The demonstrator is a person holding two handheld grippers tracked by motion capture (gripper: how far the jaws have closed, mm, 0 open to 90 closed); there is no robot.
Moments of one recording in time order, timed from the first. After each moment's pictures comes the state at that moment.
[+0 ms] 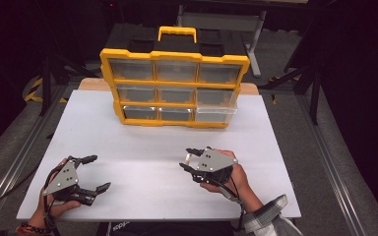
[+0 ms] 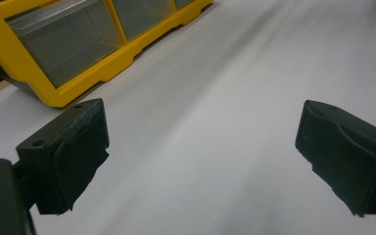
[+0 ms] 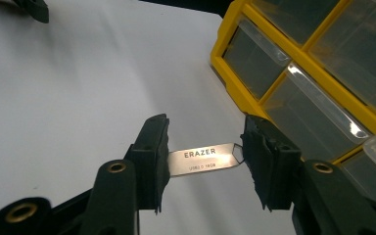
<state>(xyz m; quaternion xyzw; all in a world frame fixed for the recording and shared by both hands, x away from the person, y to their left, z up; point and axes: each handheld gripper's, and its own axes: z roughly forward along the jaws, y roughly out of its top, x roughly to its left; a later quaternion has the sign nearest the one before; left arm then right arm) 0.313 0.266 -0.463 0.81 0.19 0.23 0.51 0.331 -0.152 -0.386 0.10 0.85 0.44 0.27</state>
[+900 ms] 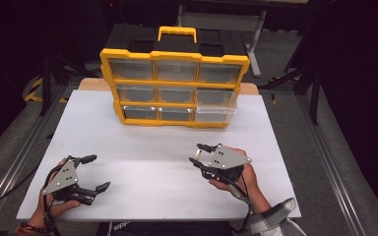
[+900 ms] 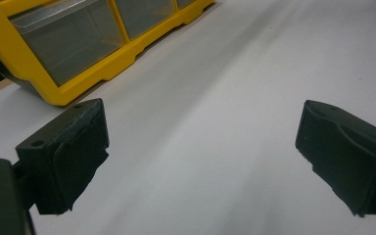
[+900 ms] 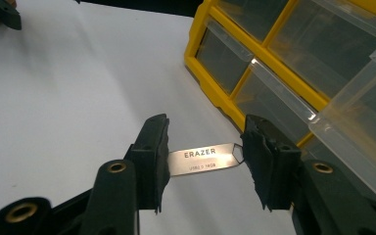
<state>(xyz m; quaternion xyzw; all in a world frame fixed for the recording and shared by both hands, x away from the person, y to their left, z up) 0.314 0.266 -0.463 0.80 0.19 0.23 0.52 0.330 -0.175 -0.376 0.14 0.83 0.45 0.30</state>
